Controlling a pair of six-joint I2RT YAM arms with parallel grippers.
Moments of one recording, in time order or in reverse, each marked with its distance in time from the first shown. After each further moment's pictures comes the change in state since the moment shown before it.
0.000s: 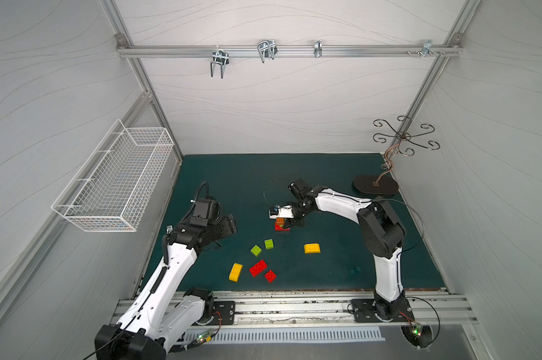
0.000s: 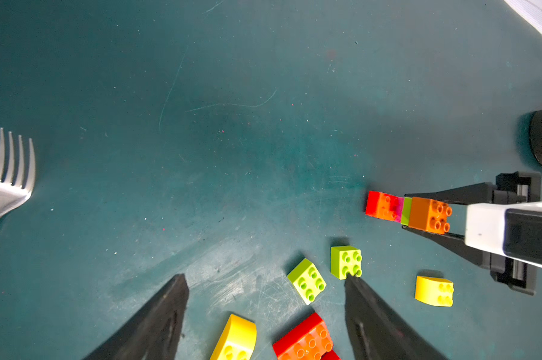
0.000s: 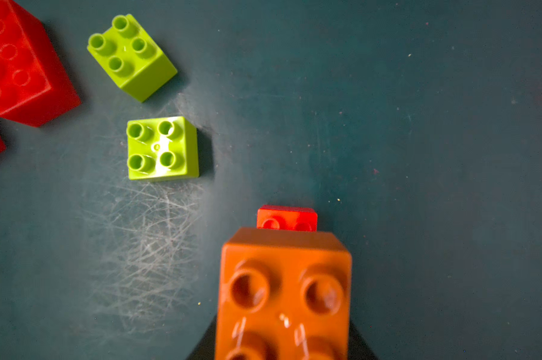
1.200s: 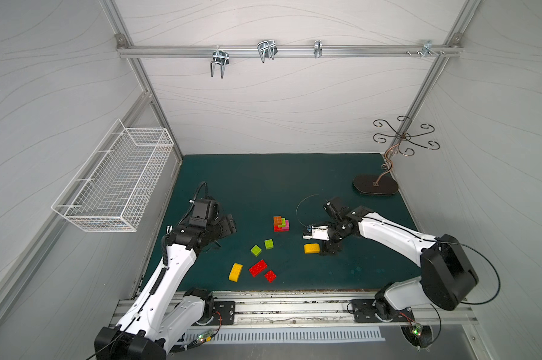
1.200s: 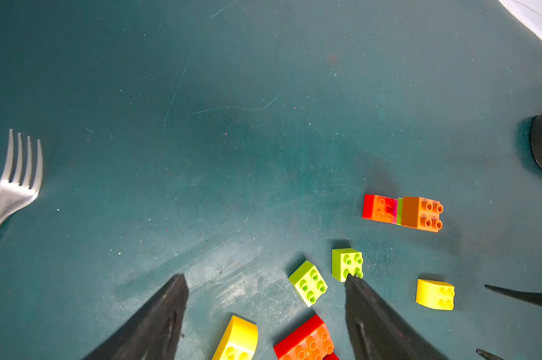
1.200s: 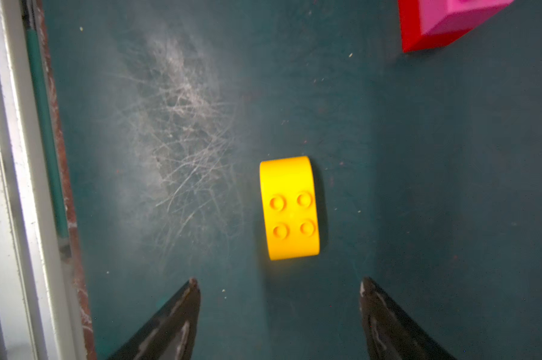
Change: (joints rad) left arm 0.005 -0.003 0.000 0.000 -0.006 0.000; right arm -0.096 -0.592 -0.602 -0.113 0.155 0.073
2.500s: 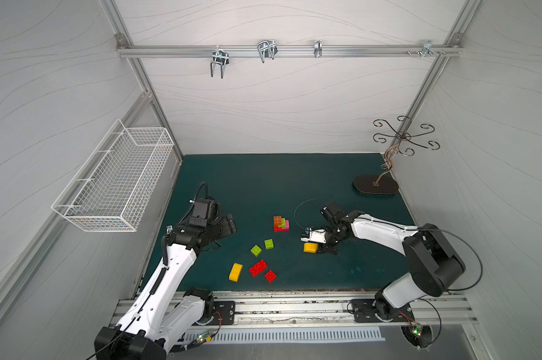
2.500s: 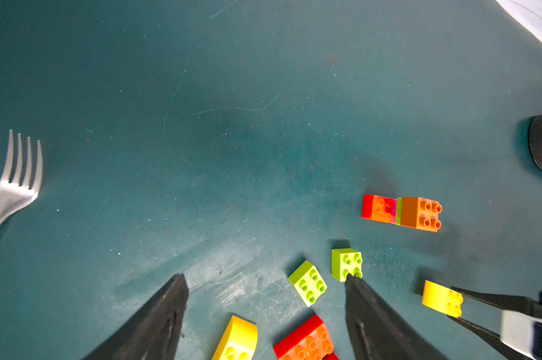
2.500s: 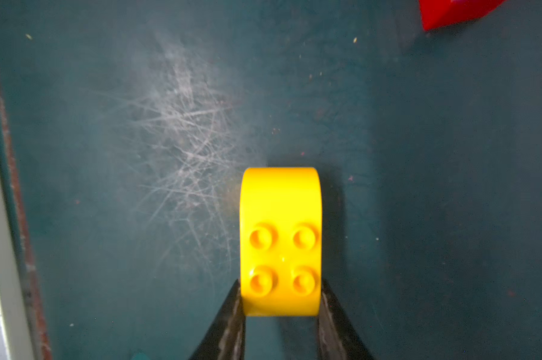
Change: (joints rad) left arm 0.000 -0.008 0.000 0.000 0.000 0.000; right arm 0.006 0.058 -0.043 0.143 -0.039 0.068
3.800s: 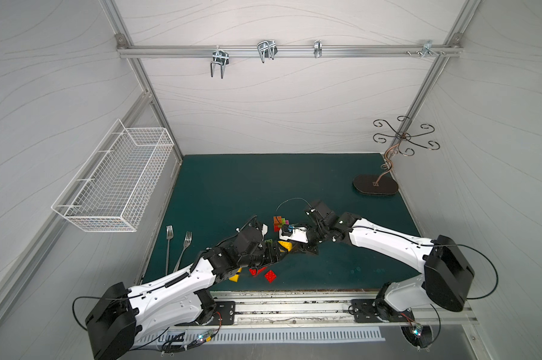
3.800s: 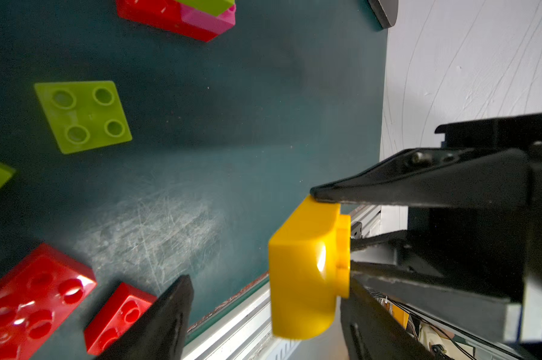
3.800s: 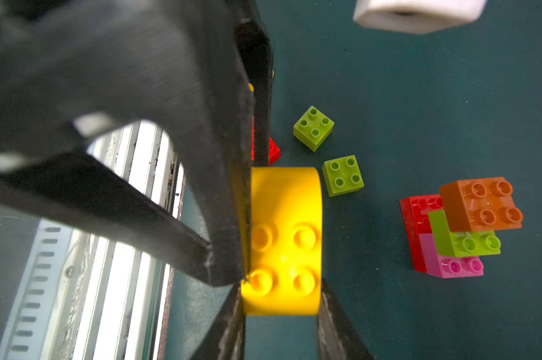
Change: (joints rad) left arm -0.674 0.047 -0.308 0.610 0.200 -0.569; right arm 0.243 -0.058 0.134 0.105 -0.183 0.238
